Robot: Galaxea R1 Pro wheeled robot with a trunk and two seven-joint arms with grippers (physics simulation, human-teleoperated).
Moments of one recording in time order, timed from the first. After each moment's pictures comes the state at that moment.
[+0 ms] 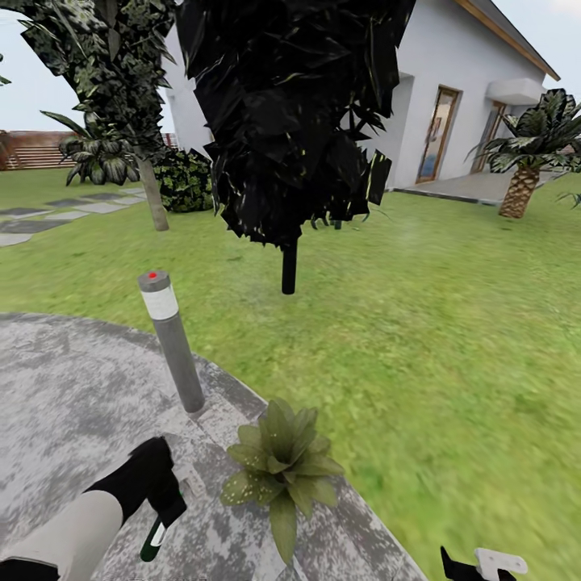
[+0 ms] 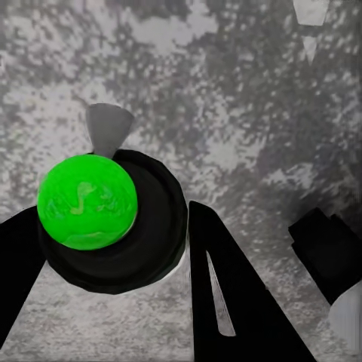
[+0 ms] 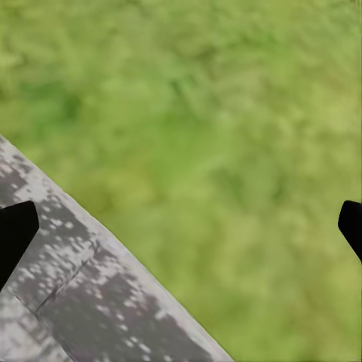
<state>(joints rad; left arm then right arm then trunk) -0.71 0.12 -0.19 -0.46 -0.87 0.64 -0.91 -0.38 -0.02 -1.32 -0.41 1.01 -0.44 0.27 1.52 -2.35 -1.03</state>
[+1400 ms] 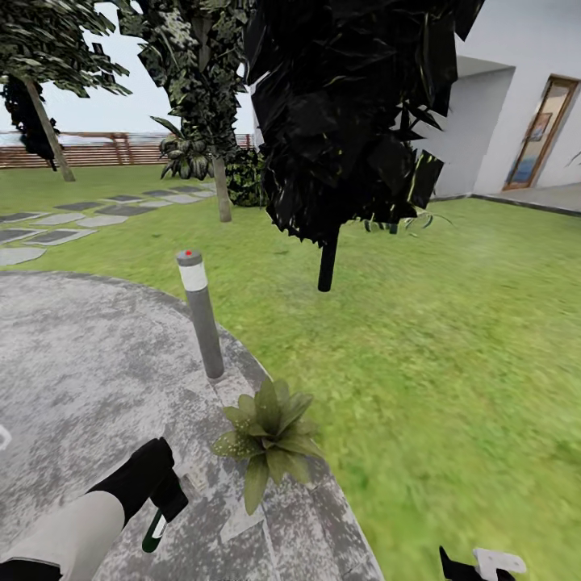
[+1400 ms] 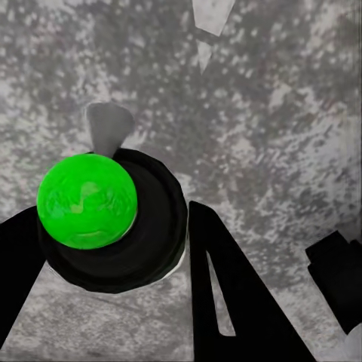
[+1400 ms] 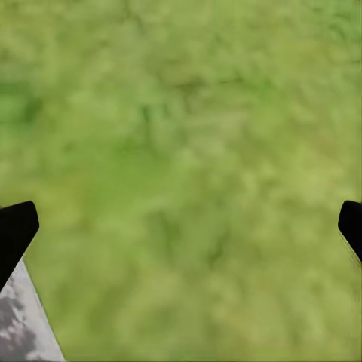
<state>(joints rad) -0.71 0.11 -0.16 -0.45 -0.82 0.65 -0.79 -0.38 -0.02 -1.32 -0.41 1.01 -0.43 0.27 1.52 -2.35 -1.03</state>
